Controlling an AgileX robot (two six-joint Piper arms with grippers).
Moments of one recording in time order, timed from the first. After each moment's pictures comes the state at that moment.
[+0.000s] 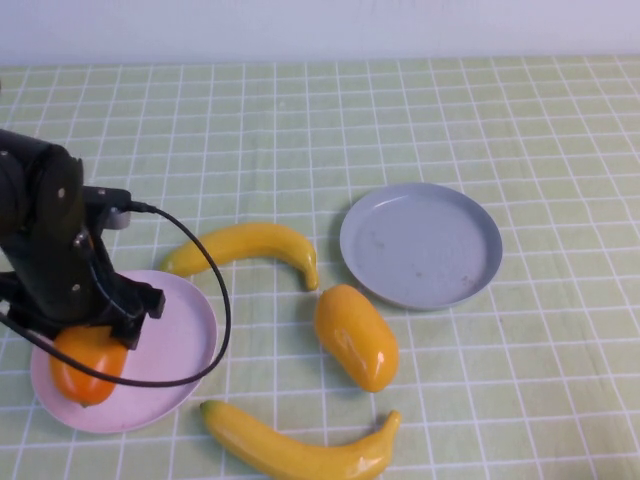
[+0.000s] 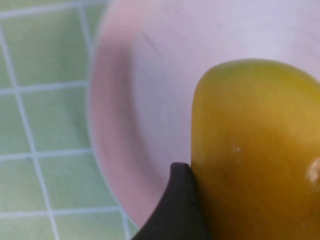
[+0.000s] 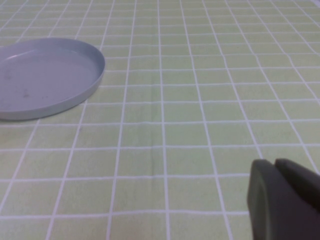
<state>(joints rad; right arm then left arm) 0.02 -0.01 0.02 0.12 0.37 -0.08 -0.30 1.64 -1.10 0.14 0.97 -0.21</state>
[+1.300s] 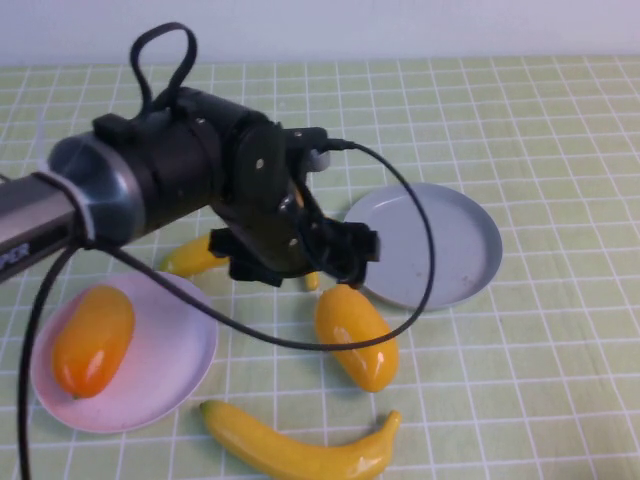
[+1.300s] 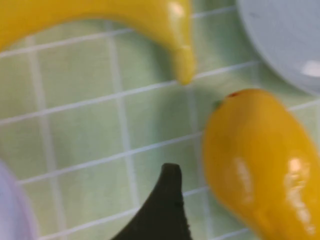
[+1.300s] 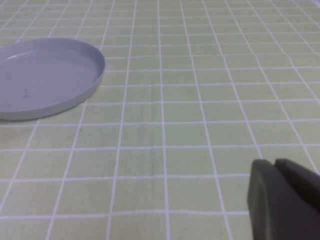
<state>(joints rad) 0.02 -0.01 0.02 0.12 0.37 -0.08 -0.67 1.77 -1.38 -0.03 0.84 -0.40</state>
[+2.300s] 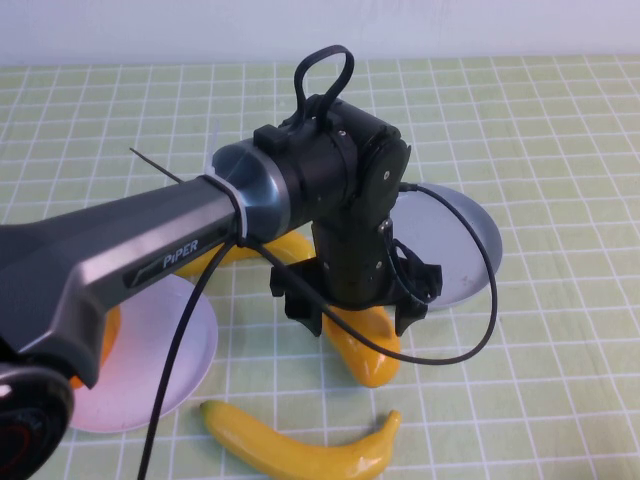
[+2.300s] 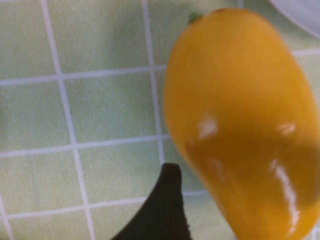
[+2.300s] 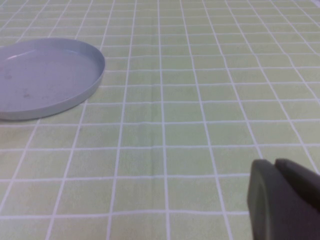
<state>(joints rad) 0.02 -0.01 0.02 0.12 0.37 -0.08 -0.81 2.02 -1.67 0.00 1.15 -0.69</state>
